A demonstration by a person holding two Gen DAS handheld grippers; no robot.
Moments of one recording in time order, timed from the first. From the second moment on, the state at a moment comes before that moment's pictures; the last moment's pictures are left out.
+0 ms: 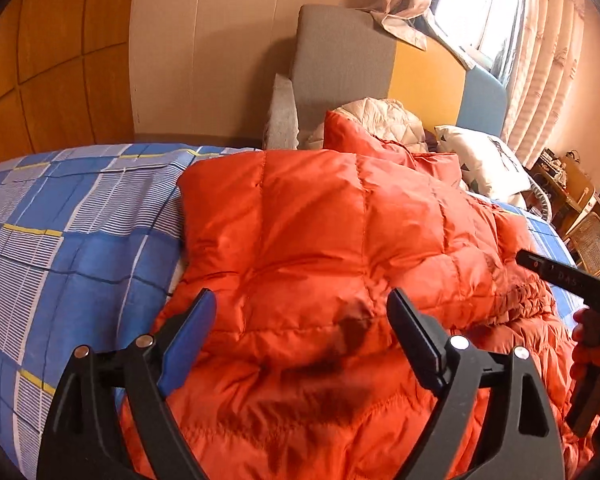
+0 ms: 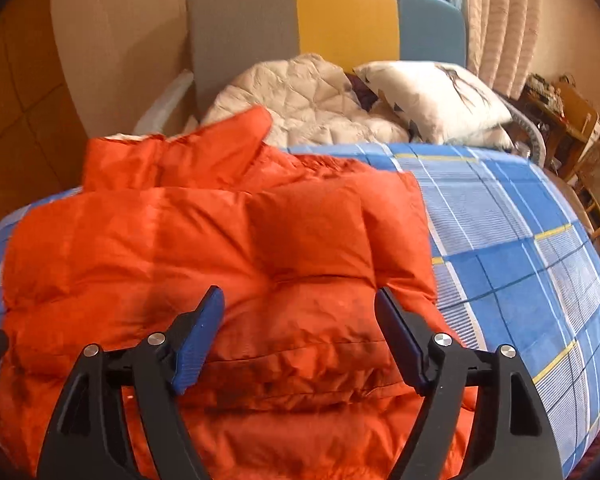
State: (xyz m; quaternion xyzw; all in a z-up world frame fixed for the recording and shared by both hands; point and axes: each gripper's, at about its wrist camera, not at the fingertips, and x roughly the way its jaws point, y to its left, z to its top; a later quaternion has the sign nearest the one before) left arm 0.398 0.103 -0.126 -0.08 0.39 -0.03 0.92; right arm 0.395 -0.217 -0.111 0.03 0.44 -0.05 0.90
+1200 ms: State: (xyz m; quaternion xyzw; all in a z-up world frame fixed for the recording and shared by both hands) left arm 0.215 0.193 -0.150 -0.15 0.43 -0.05 0.89; right arm 0.215 -0.350 -0.128 0.08 0.55 0.00 0.83
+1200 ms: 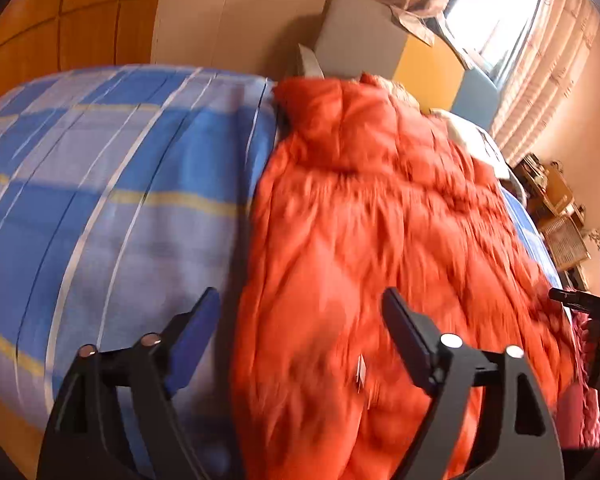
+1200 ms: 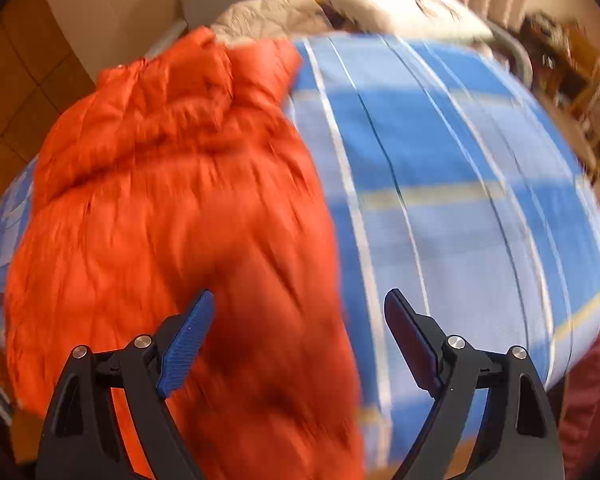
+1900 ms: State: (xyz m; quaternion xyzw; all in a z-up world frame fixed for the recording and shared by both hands) left arm 0.087 0.197 -0.121 -0.20 0.41 -0.15 0.88; right arm 0.071 -0.324 -0.081 0.10 0.48 0.15 0.86
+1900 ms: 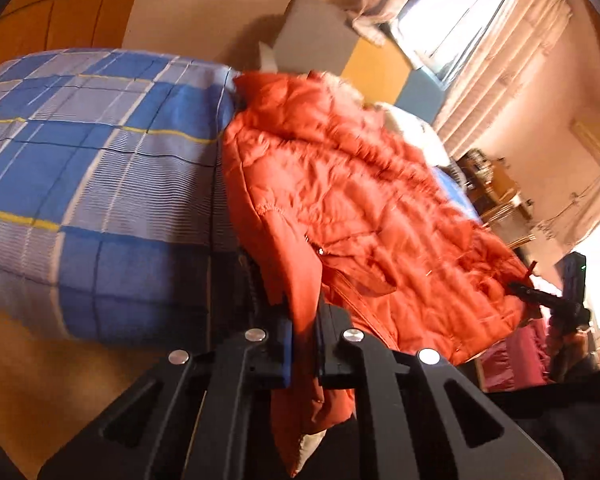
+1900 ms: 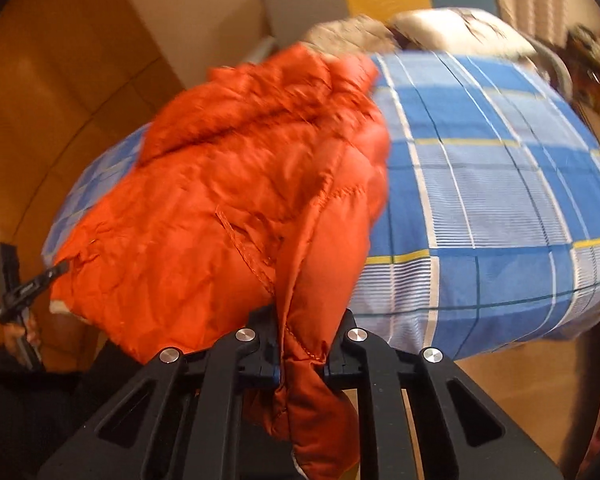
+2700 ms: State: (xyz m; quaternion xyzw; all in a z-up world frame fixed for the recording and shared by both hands) left arm 0.250 0.226 -0.044 -0.26 0.31 -0.17 0.90; right arm 0.214 -0.331 -0.012 0.21 0.36 0.14 0.90
